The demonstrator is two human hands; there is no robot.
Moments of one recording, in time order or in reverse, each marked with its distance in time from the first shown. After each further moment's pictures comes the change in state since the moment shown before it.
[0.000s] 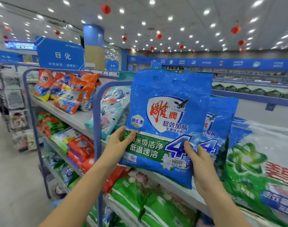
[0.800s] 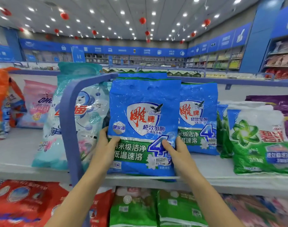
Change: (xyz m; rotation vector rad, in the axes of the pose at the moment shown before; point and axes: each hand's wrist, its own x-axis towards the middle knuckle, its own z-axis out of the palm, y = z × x) left_hand 0.144 -0.060 -0.065 0.126 -0.288 -0.056; right_hand 0.062 0.061 0.108 -0.345 0.433 -0.050
